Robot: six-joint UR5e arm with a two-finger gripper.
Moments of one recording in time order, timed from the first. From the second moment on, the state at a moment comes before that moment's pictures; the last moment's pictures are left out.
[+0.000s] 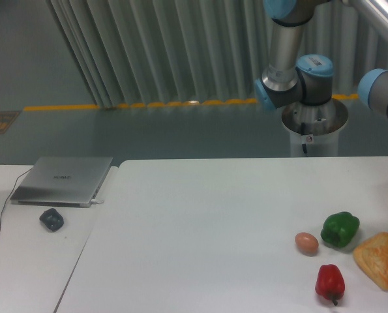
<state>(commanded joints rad) 2.58 -1.93 -1.45 -1.18 1.64 1.66</state>
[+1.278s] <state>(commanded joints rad) 2.94 -2.01 -1.42 -1.18 1.53 1.53</state>
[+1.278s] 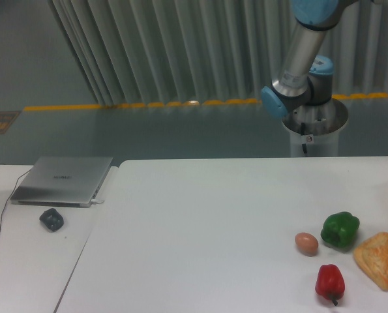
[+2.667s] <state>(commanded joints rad) 2.96 -2.05 -1.42 -1.18 1.43 1.07</state>
